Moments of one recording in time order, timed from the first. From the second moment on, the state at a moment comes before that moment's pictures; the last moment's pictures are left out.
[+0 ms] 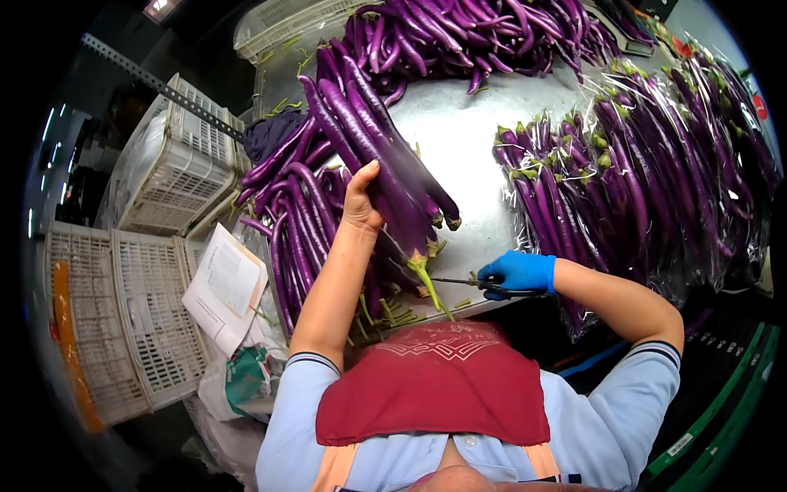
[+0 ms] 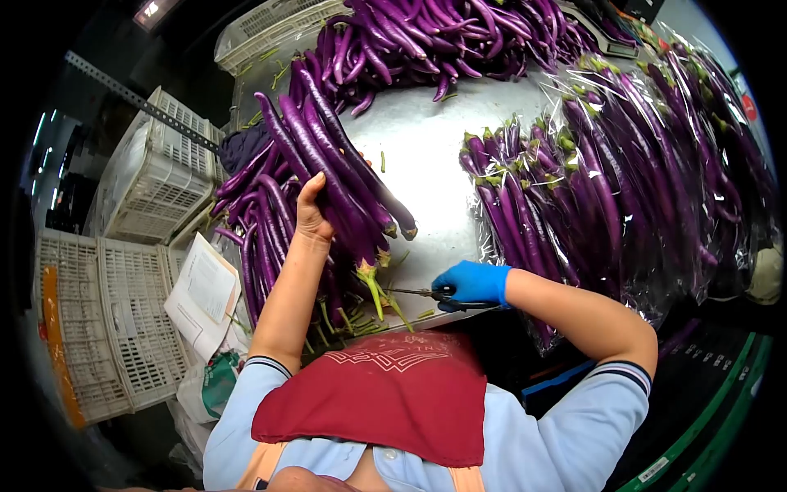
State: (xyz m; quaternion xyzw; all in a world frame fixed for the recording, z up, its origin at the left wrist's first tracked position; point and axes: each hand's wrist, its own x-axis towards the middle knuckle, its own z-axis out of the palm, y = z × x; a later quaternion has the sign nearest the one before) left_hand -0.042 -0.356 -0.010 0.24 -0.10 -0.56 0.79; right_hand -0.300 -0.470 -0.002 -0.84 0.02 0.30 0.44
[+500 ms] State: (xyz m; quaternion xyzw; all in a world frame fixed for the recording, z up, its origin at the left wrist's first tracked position) left_hand -0.054 -0.368 -0.009 0.32 -0.04 -0.63 0.71; right_hand -0.275 -0.472 0.020 -0.62 0.05 0.44 0.65
